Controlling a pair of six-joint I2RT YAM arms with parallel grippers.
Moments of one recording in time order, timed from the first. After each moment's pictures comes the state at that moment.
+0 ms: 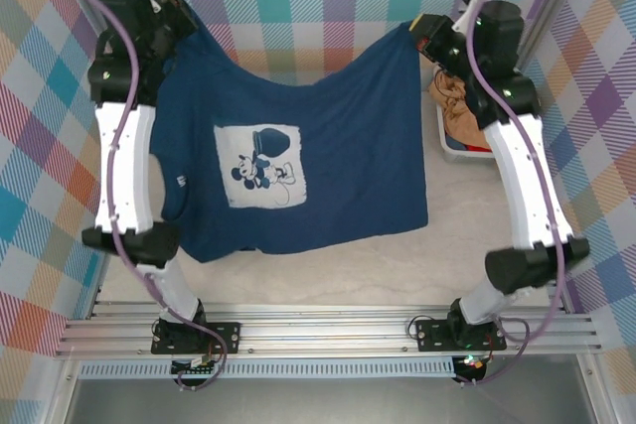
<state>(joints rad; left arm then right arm) -0.07 1.86 2.53 -0.85 -0.07 -0.54 0.20 1.65 2.05 -0.54 -0.27 0.76</state>
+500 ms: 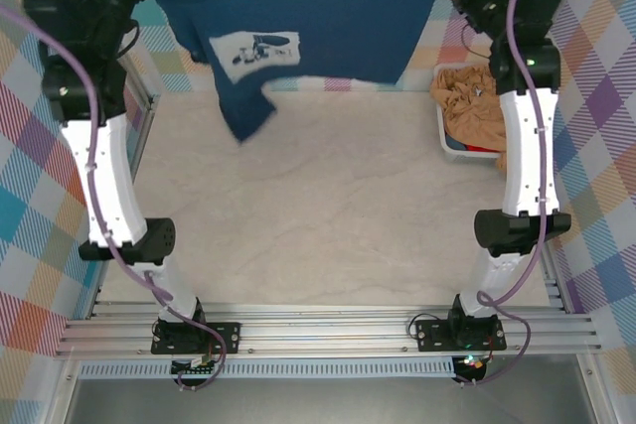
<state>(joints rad) 0.00 1.80 2.78 -0.68 0.13 -0.64 0.06 1.87 2.52 -0.54 -0.39 0.89</state>
